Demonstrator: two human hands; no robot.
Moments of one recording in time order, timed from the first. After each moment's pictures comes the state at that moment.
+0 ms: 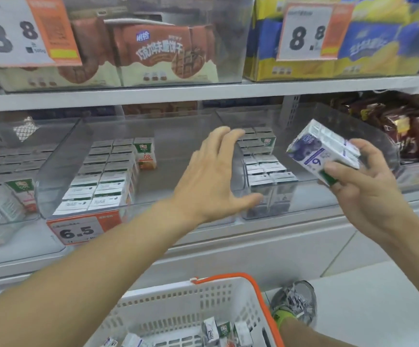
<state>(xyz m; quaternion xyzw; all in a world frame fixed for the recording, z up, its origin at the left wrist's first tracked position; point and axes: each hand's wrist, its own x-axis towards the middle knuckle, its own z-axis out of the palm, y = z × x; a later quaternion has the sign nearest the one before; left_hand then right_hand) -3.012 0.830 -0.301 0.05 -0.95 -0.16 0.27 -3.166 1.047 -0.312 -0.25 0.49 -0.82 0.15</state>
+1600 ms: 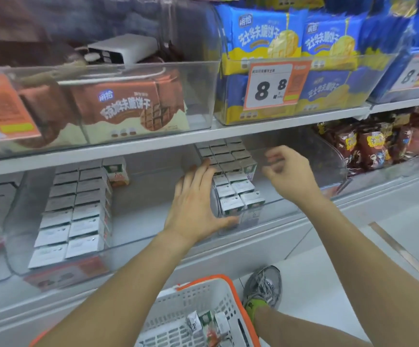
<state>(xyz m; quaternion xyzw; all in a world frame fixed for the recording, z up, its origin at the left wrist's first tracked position) -3.063 0.815 -0.317 0.09 -0.96 -0.16 0.20 -3.225 0.987 -0.277 -0.28 0.88 -0.37 -0.06</state>
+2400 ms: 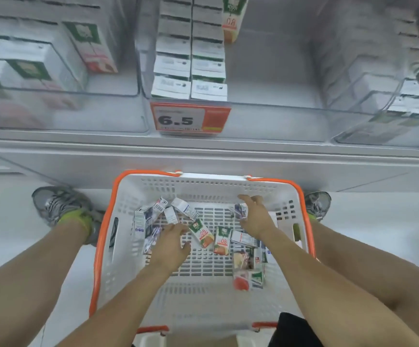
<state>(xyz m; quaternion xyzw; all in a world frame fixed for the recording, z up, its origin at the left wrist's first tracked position) -2.744 0.827 -0.614 0.43 -0.79 -0.43 -0.10 -2.989 0.936 -0.601 -0.32 0.87 -0.08 0.37</state>
